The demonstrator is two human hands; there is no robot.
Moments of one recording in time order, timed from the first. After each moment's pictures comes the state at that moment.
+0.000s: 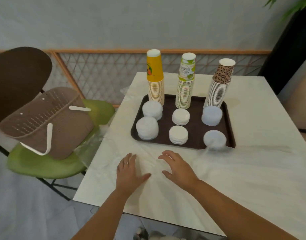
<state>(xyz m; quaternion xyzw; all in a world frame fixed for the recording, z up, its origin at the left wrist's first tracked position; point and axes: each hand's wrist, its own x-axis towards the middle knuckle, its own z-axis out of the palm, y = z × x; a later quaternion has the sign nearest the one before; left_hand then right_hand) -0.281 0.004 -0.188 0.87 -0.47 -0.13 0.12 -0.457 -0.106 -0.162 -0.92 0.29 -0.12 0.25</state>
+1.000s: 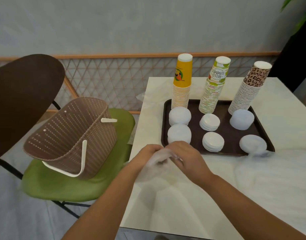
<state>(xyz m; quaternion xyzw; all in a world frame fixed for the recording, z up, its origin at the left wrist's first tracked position) -0.162 -0.034 -0.080 0.64 -0.38 -0.55 0.37 -0.318 -0.078 -0.094 -0.88 0.17 -0.41 0.16</state>
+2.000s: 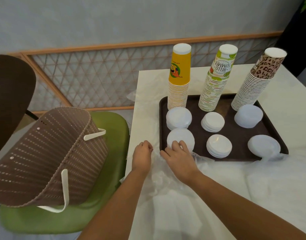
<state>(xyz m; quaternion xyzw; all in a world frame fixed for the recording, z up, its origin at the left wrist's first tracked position) -0.124 -0.110 -0.180 0.81 -0.50 -0.19 0.23 -0.272 -0.134 -0.157 -0.93 0.35 -0.06 -0.11</state>
